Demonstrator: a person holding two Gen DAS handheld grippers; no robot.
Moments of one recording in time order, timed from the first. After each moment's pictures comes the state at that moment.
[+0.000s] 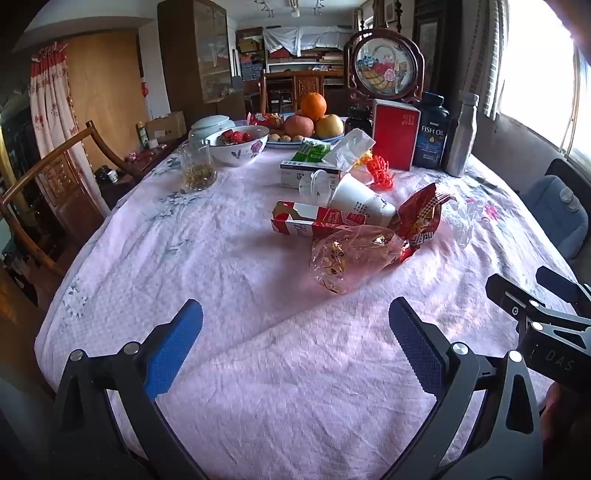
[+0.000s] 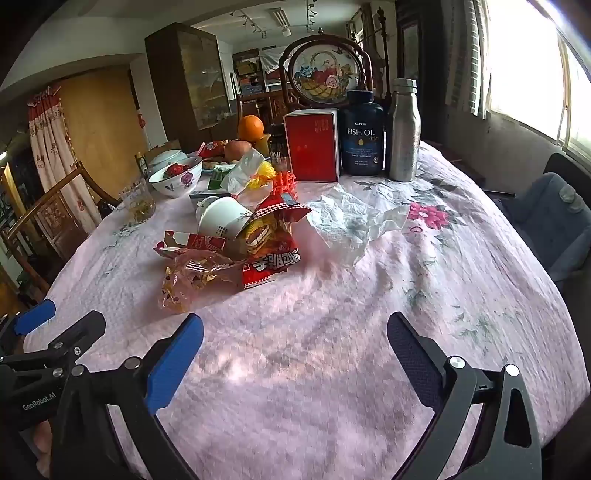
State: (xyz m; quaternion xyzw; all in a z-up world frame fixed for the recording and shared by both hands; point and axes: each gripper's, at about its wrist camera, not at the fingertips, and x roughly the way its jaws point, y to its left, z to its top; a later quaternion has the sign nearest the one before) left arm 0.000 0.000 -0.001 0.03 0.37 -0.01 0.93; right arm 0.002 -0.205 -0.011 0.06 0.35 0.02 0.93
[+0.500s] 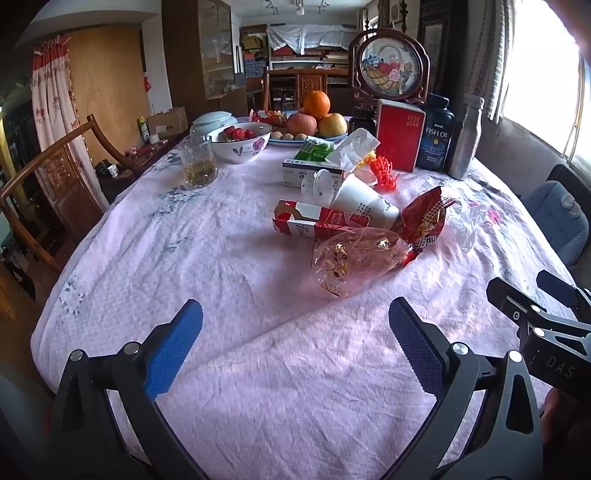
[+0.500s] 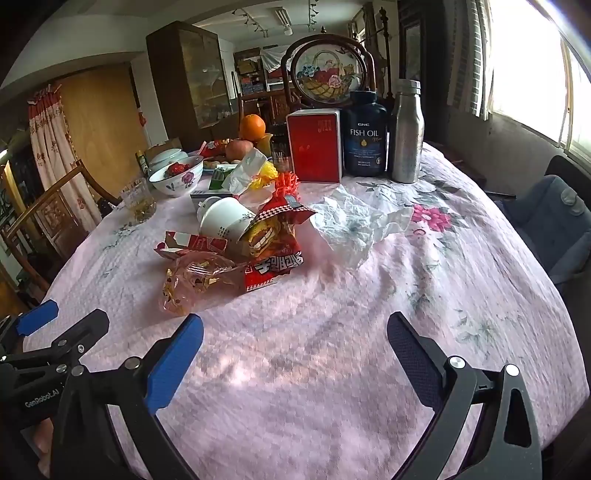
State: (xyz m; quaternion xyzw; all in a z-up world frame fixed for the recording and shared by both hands) left arm 0.006 0.002 -0.002 0.01 0.37 -0.01 0.93; right arm 0.007 -0.201 -0.012 0.06 0.35 0.02 0.93
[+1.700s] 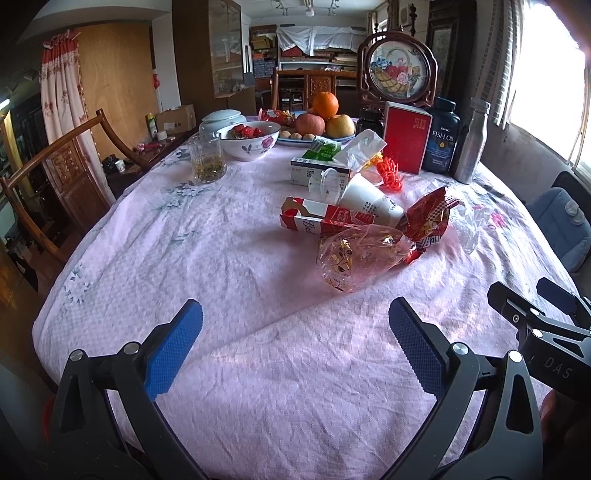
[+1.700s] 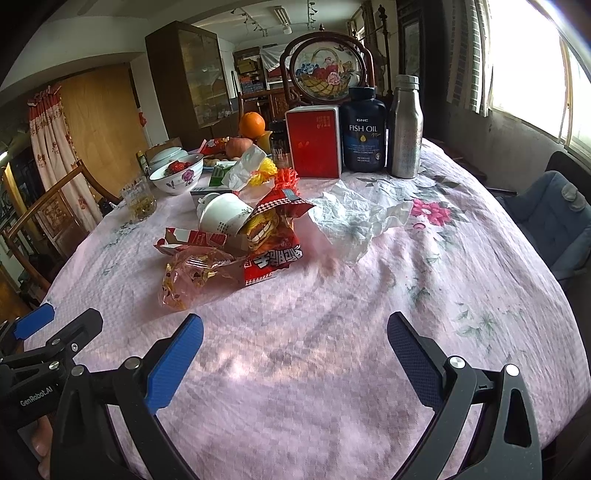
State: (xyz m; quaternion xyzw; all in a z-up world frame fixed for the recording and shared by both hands) left arm 0.000 0.003 -0.003 0.01 0.37 0.01 0.93; right arm 0.003 -0.205 -0.015 0.06 0.36 0.03 0.93
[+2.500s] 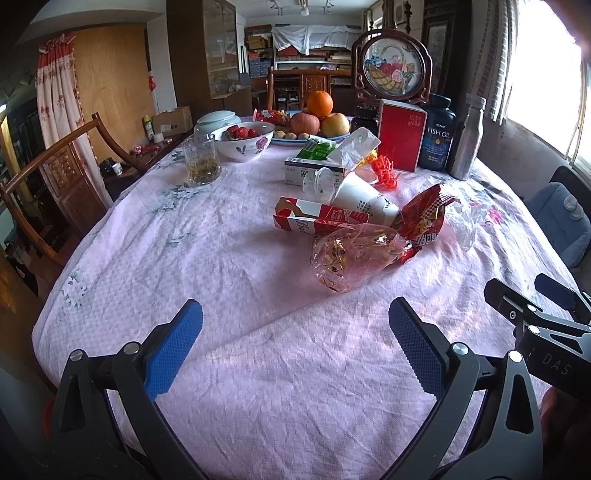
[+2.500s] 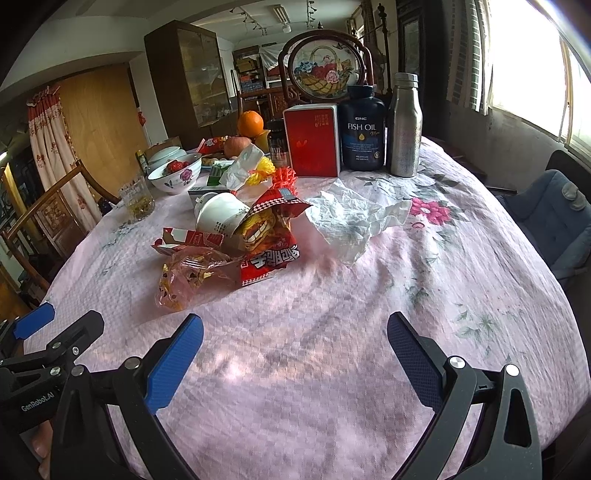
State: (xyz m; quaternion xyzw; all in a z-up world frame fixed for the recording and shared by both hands) left arm 0.001 -0.004 -0.004 0.02 0.37 0.00 0.93; right arm 0.006 -0.206 -0.015 0.06 0.36 0.02 0.93
